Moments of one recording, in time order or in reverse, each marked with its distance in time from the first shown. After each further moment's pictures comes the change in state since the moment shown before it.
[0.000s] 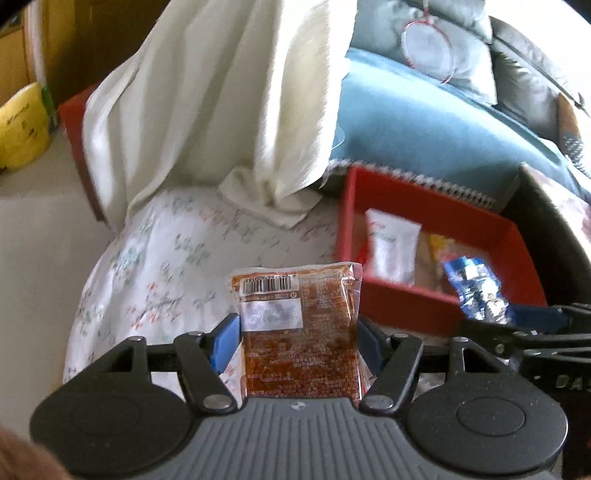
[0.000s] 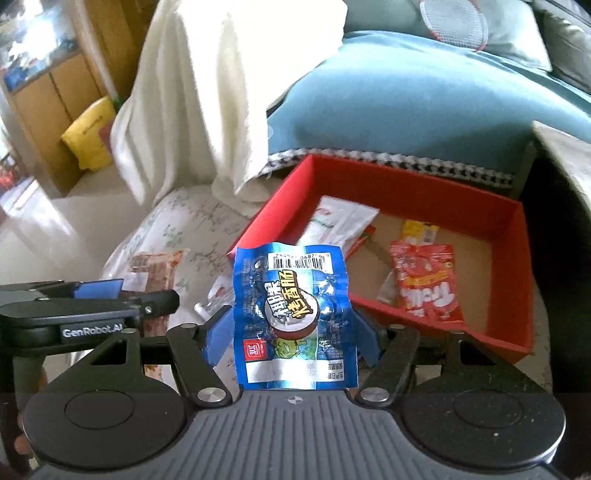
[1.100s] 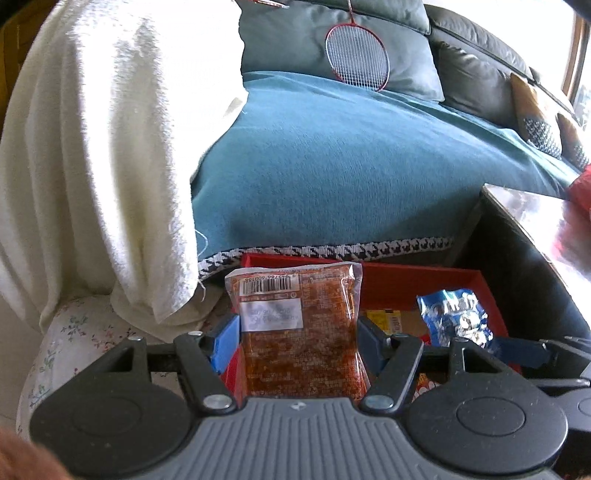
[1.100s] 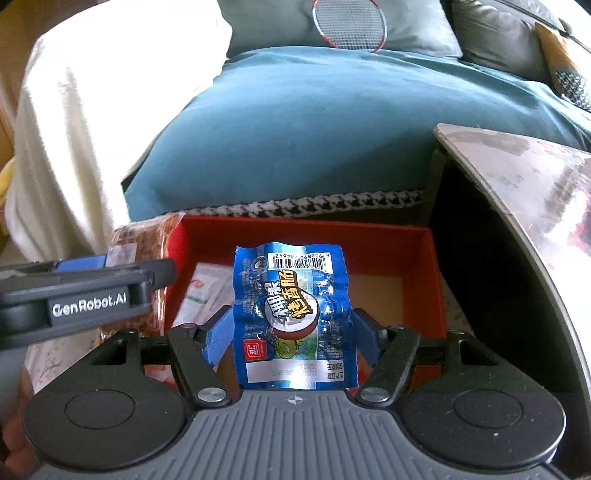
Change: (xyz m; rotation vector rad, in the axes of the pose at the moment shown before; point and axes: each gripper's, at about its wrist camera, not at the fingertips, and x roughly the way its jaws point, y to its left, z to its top) left arm 0.071 -0.091 0.090 0.161 -0.055 -0.083; right arm 0.037 -0.070 0.045 0.170 -0.065 -0.233
